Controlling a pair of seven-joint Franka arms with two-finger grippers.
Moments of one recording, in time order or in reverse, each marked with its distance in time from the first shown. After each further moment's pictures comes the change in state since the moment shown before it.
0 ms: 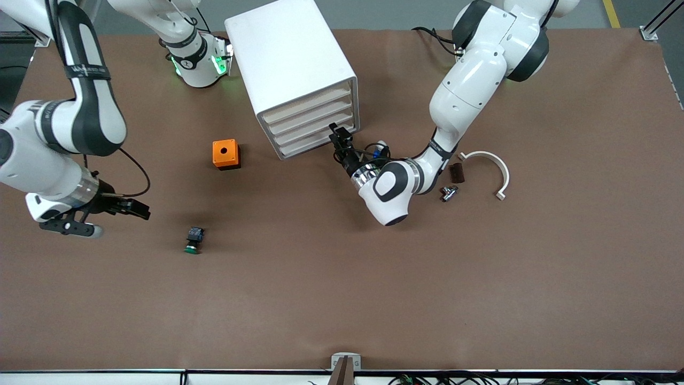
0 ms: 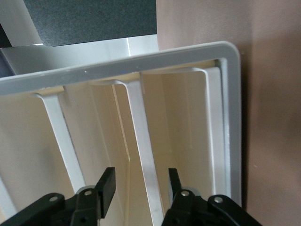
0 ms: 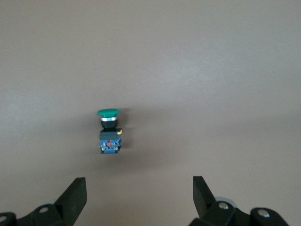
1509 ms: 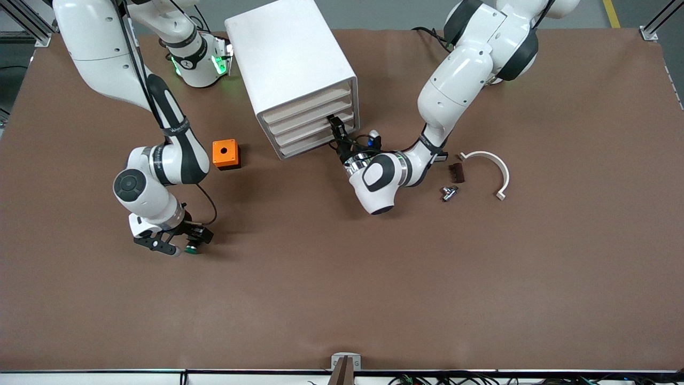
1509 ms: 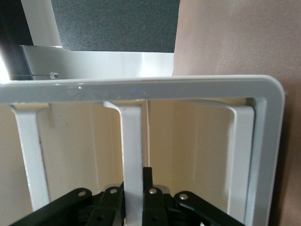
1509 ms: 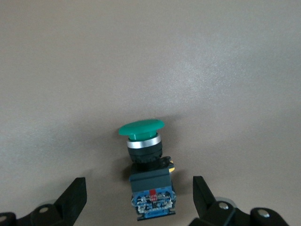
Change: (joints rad) left arm -0.044 0.017 0.006 -0.025 -0.001 -0.040 -0.101; right arm 0.144 0.306 0.000 -0.038 0.000 0.385 0.284
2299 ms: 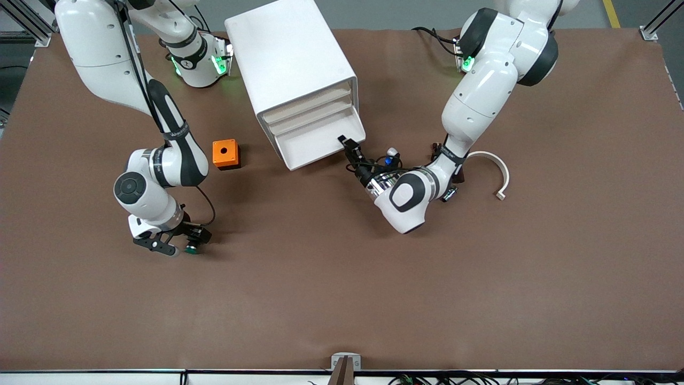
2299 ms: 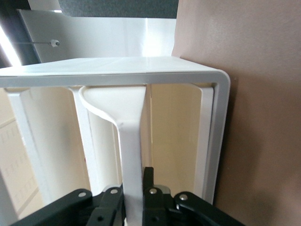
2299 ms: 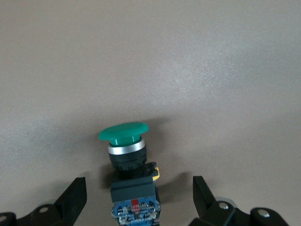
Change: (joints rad) left arm 0.146 0.000 0.008 0.003 -0.034 0.002 0.000; right arm -0.006 0.019 -0.011 -0.001 -0.001 0.014 -0.027
